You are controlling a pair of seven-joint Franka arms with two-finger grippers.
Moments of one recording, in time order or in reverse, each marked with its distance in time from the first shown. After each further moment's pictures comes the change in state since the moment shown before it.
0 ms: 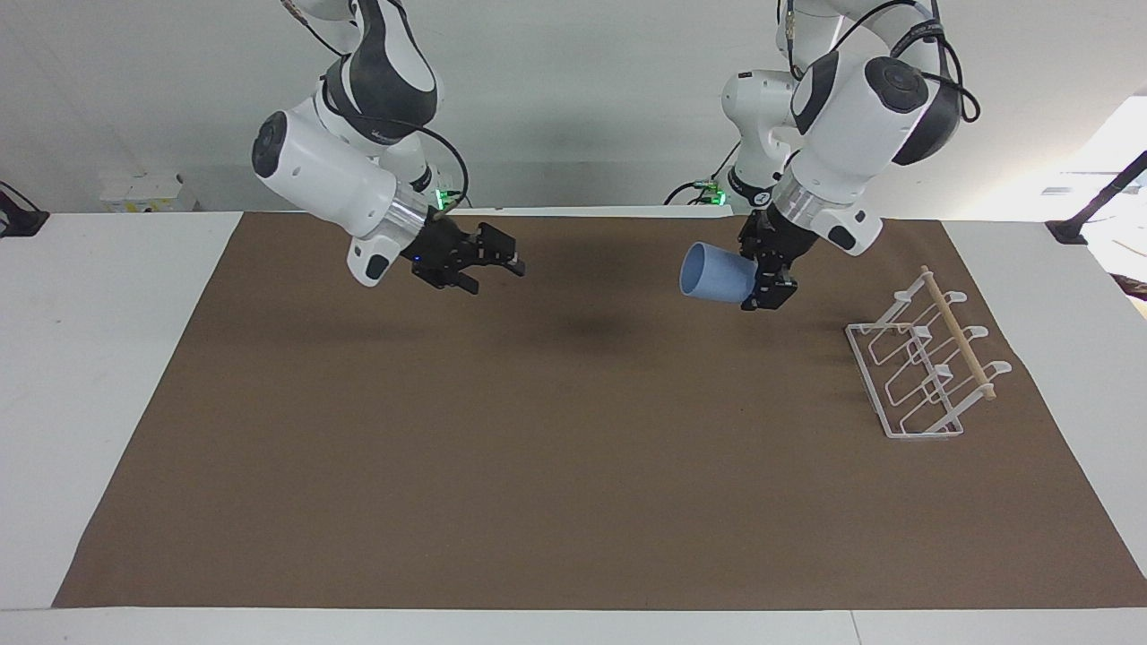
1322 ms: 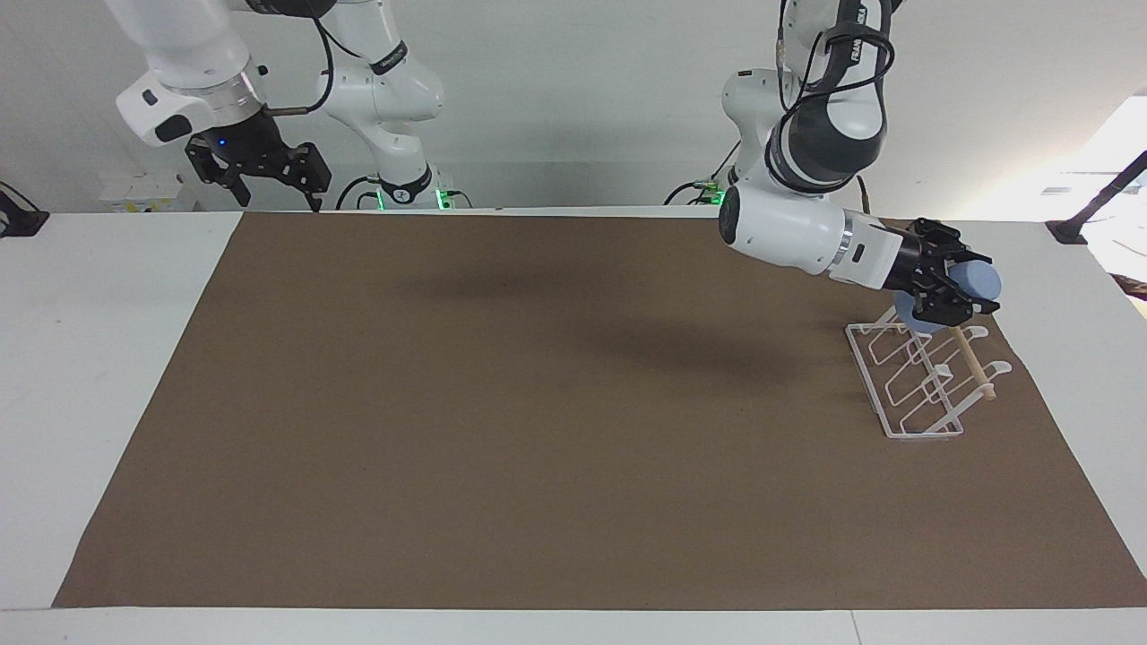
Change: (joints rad) left arm -0.088 0.211 -0.003 -0.021 1.583 -0.395 -0.099; right arm -0.165 -0.086 -0.040 0.309 -0.643 -0.455 -0.018
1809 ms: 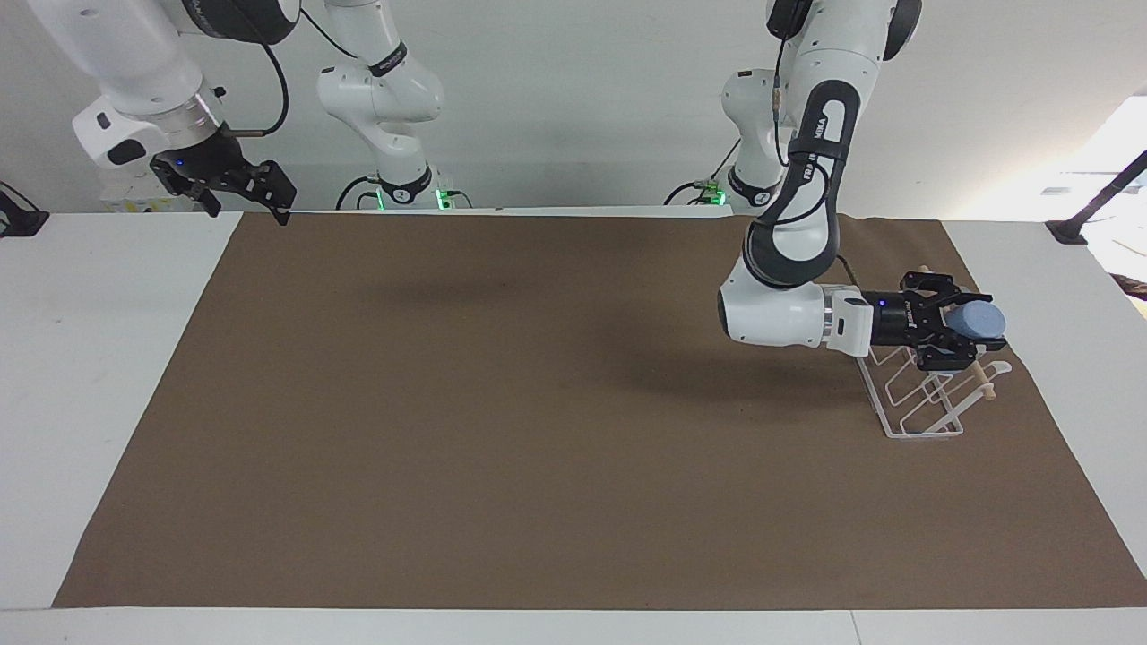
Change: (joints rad) left arm 0.010 0.196 0.004 0.012 0.129 -0.144 -0.217; right arm -0.019 0.036 -0.010 0.008 -0.004 -0.014 -0.019
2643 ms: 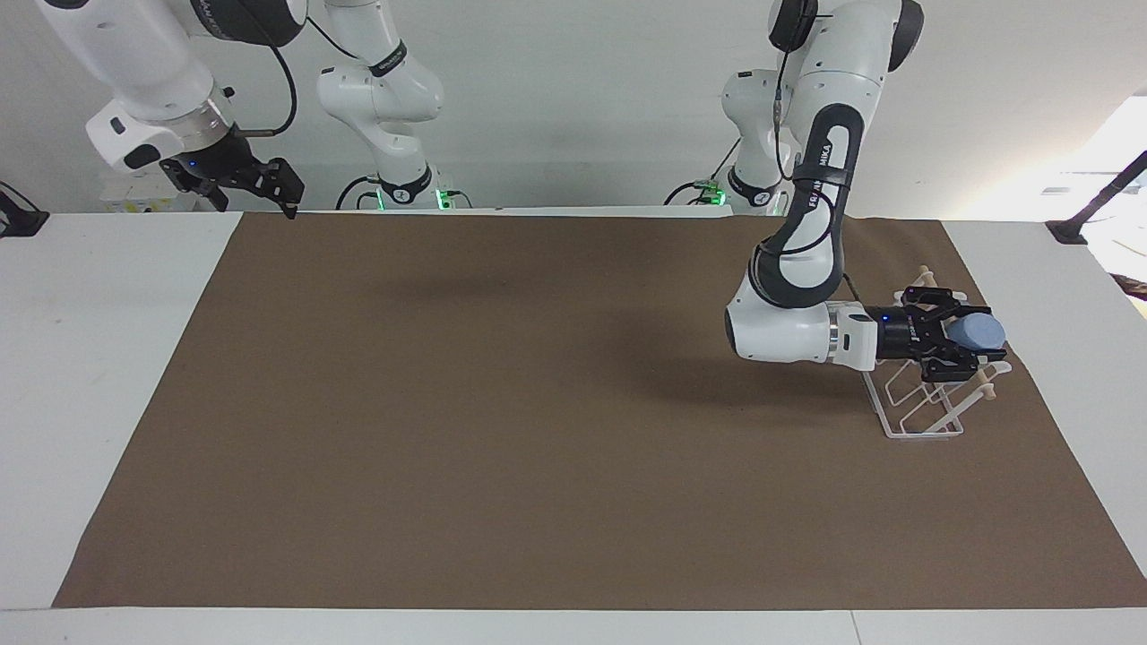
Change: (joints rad) left arm 0.030 0.033 0.001 0.003 0.001 0.004 -0.051; right arm 0.012 -0.001 0.000 0.000 -0.012 -0.044 -0.013
